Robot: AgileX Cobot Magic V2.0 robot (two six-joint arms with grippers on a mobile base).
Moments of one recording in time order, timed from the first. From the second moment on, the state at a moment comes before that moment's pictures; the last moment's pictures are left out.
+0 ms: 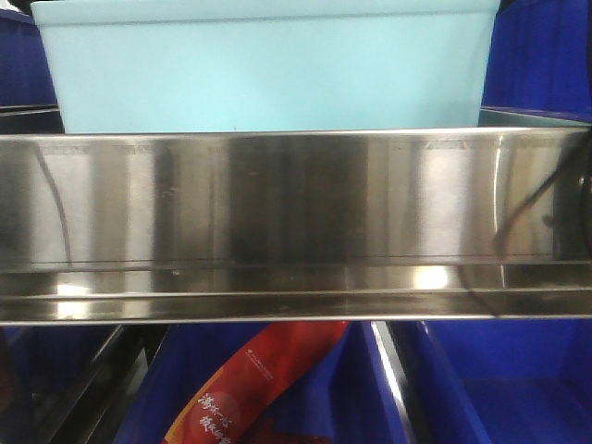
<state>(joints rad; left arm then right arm) -0.34 1.78 -1.70 0.27 0.97 -0.50 0.30 1.84 -1.77 -0.15 1.03 0.38</state>
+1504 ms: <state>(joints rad) -0.34 1.80 -1.70 0.29 0.95 -0.50 0.30 1.86 -1.77 -0.16 1.02 0.38</state>
